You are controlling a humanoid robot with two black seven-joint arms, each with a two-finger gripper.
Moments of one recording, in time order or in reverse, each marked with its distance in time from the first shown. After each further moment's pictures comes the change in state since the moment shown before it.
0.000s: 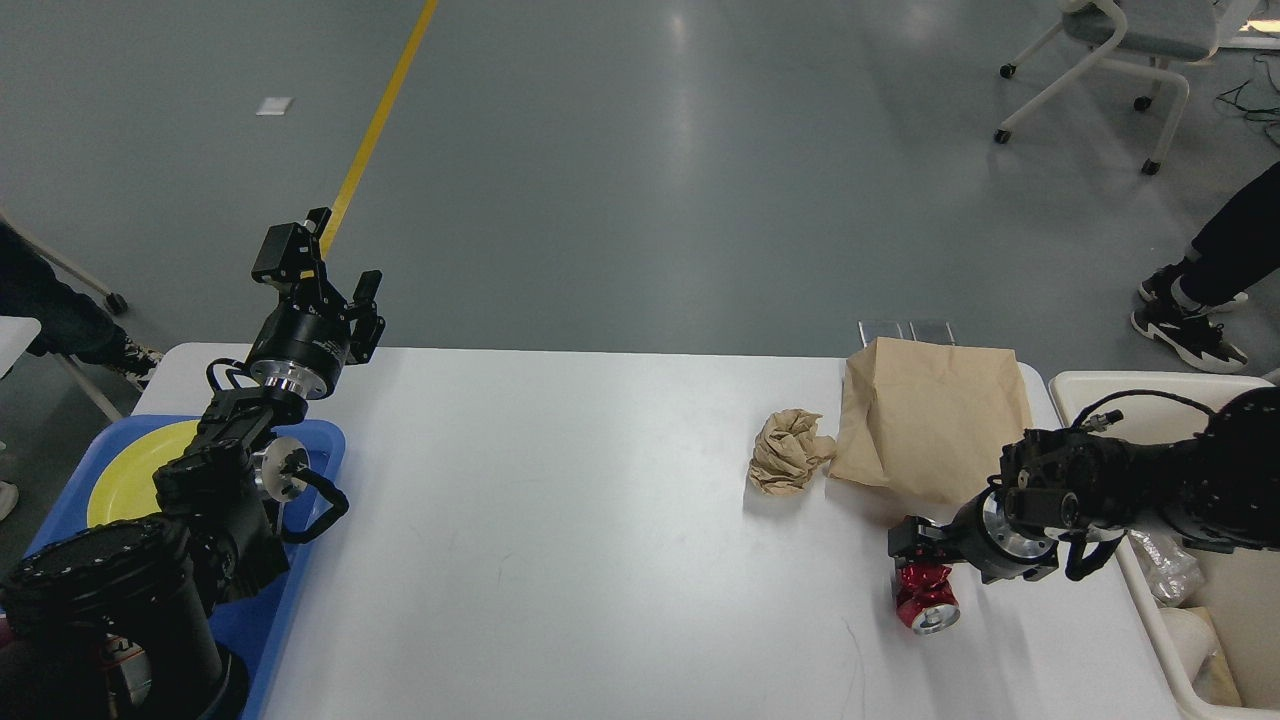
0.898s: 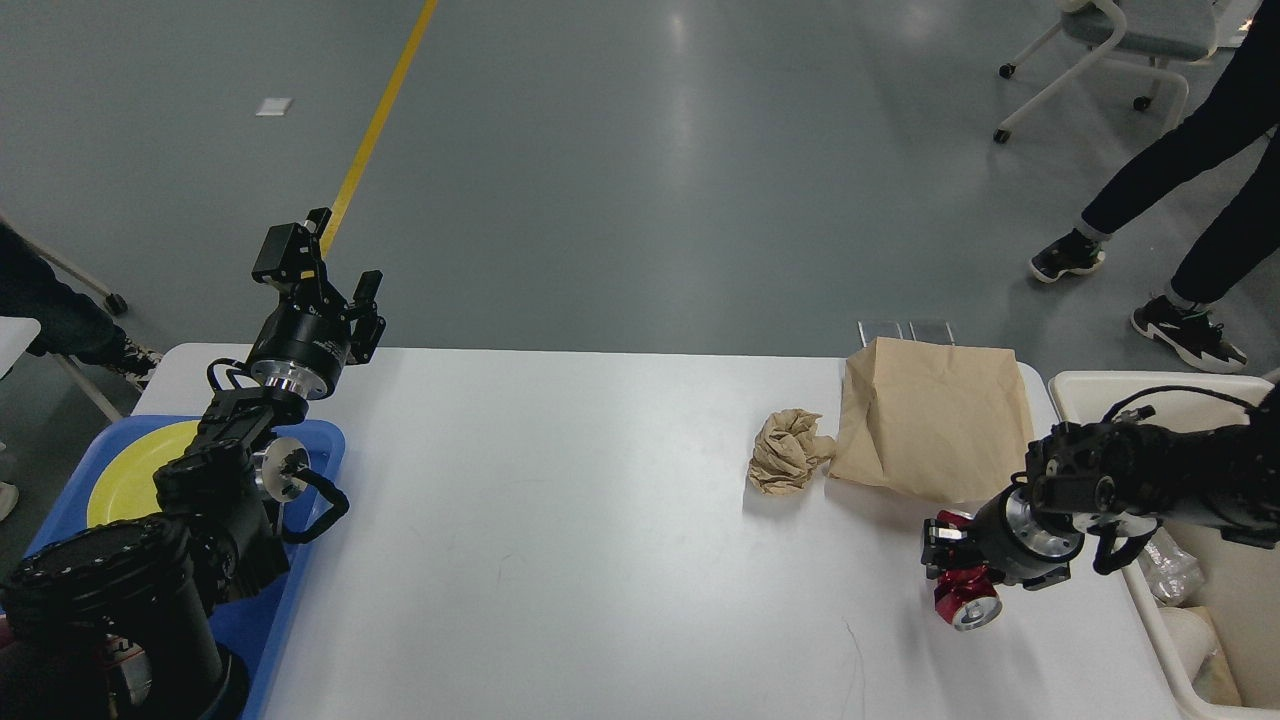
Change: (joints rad) left arm 0.000 0.000 0.000 0.000 0.000 0.000 0.000; right arm 0.066 -0.077 0.014 0.098 0.008 0.035 0.000
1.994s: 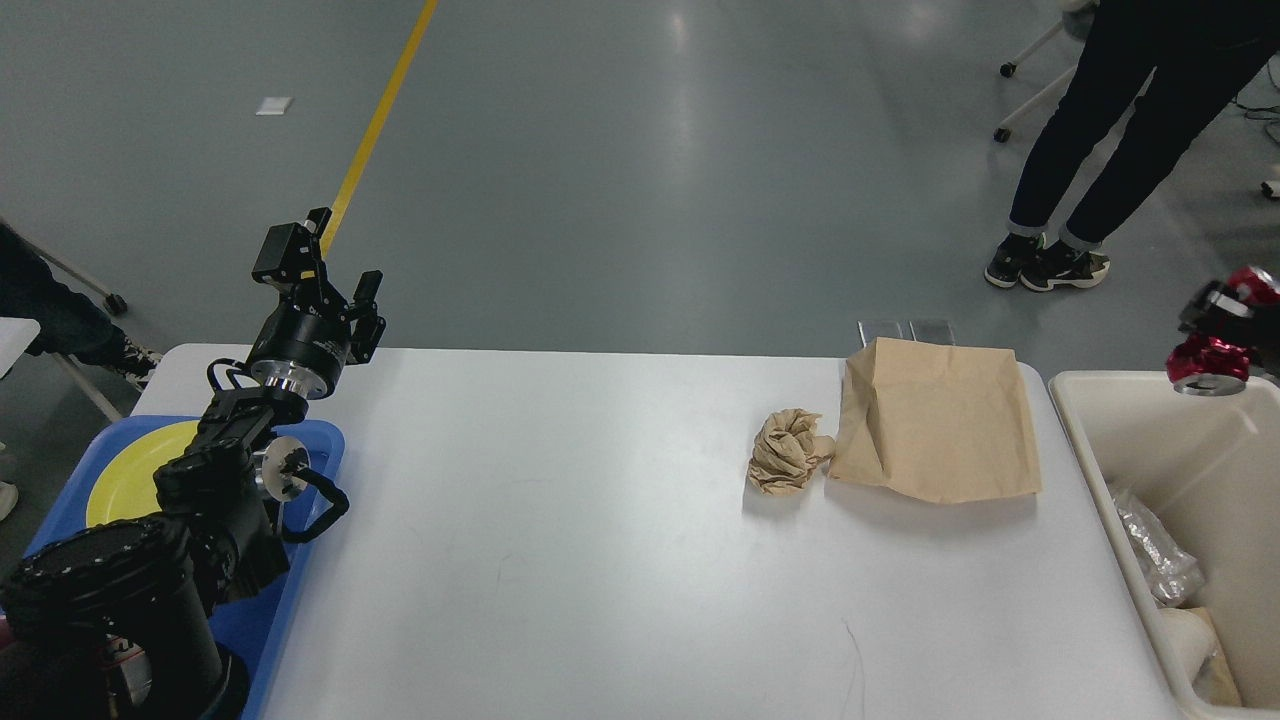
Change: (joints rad) left arm 0.000 0.000 0.000 0.000 0.000 0.000 0.000; right arm 0.125 -0.474 0.128 -0.079 0.035 -0.287 0.005
